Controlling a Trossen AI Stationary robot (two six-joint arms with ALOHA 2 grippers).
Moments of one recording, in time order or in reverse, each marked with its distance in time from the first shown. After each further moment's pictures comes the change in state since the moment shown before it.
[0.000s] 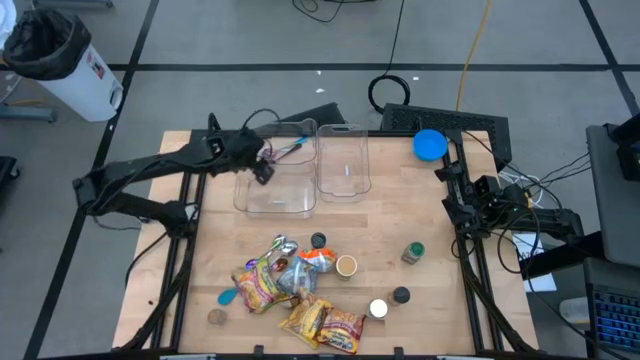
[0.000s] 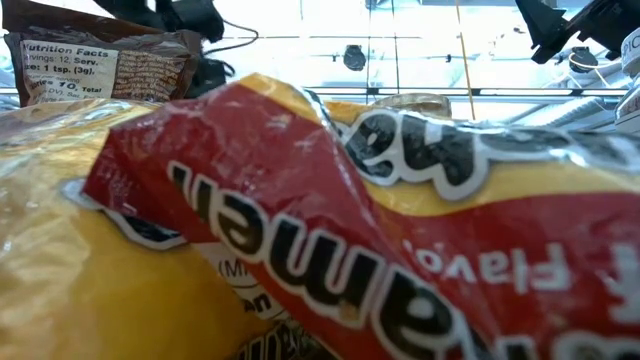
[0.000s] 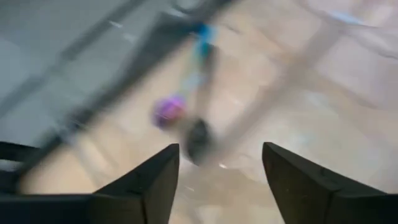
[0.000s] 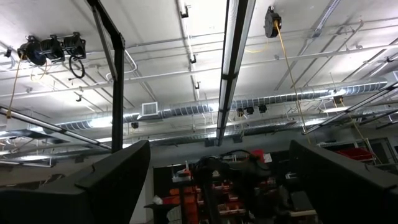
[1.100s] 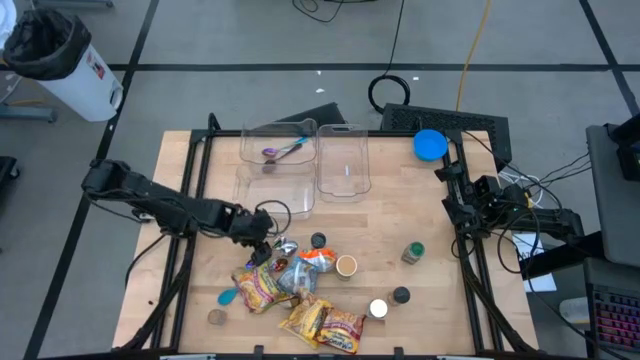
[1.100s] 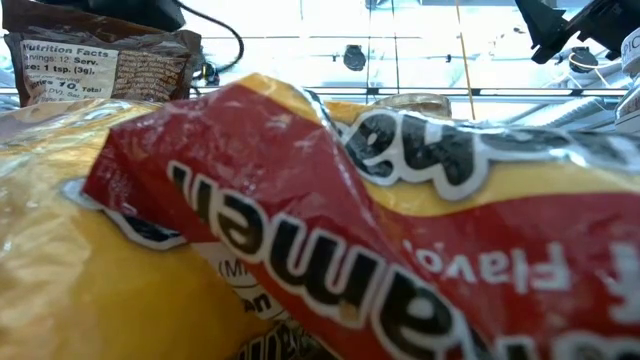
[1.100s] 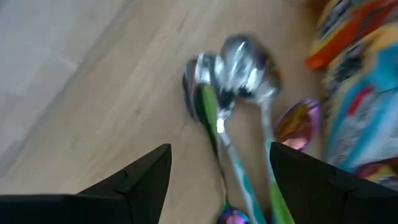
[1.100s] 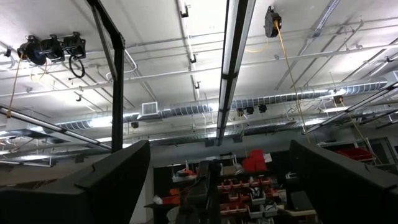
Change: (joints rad) left arm -0.667 0.130 -0.277 0.211 0.227 -0.528; right arm 0.000 0.000 0.000 0.000 0.000 0.000
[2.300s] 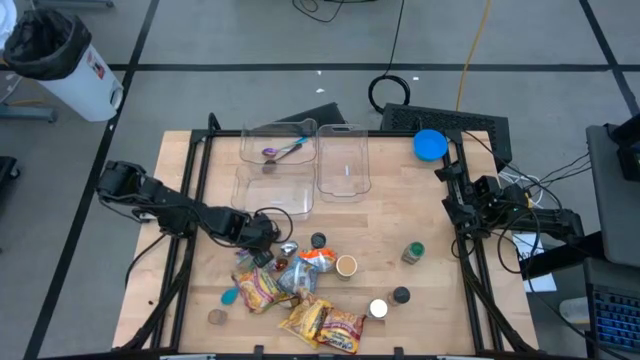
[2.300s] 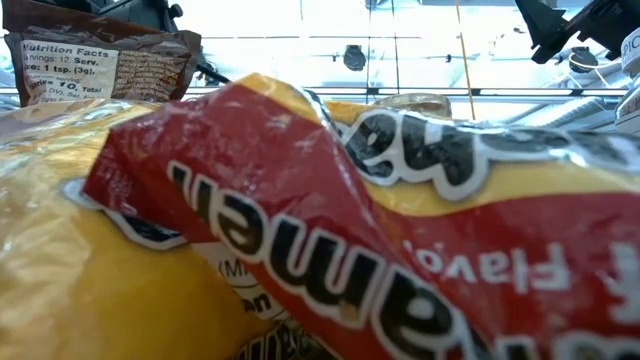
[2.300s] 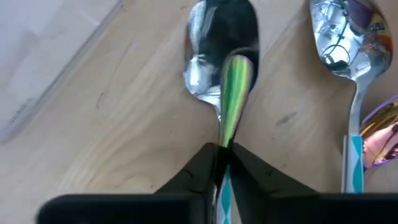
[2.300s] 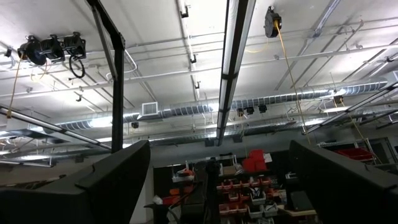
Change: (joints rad) left arm -0.033 0.142 0.001 -0.097 -0.011 -0.147; right arm 0.000 0.000 -0.001 0.000 0.000 0.000
